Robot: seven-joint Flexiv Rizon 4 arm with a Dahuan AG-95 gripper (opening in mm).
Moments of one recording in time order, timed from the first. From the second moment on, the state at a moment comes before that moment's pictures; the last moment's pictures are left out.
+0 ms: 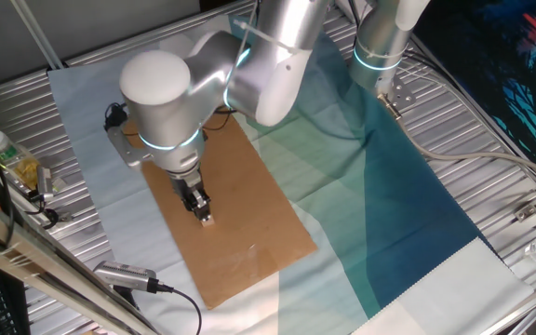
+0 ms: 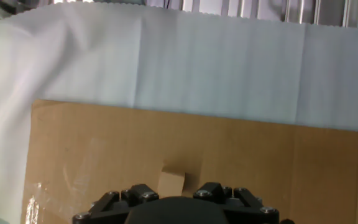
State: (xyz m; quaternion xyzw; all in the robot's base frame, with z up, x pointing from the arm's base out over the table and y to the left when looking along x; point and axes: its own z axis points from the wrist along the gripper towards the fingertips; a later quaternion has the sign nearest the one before) arm 0.593 0.155 0.092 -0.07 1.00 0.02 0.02
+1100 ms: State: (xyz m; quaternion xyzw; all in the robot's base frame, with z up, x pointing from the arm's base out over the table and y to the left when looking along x) arm 0.595 0.160 0.066 -0.01 1.00 0.02 0.03
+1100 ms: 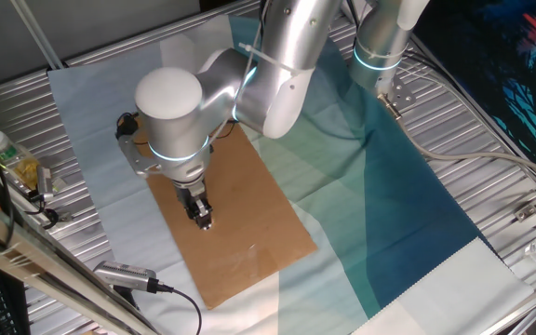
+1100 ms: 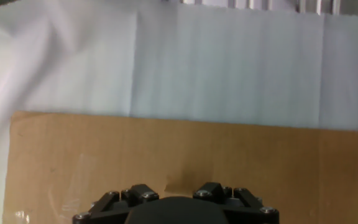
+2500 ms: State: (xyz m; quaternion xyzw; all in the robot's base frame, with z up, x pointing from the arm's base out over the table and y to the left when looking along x) arm 0.590 0.163 0.045 -0.01 1.00 0.02 0.04
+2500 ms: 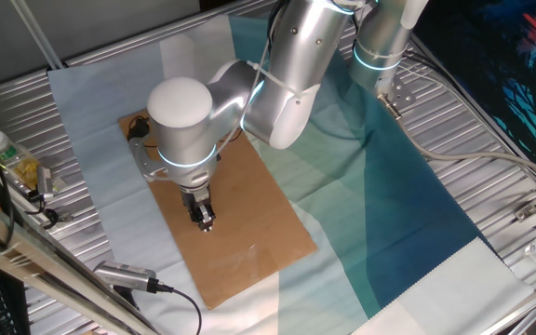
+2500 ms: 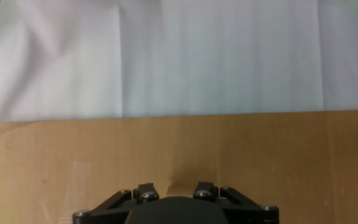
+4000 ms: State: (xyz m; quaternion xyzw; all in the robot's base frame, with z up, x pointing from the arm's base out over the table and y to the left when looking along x) arm 0.589 0.159 0.040 -0.02 1.00 0.01 0.04
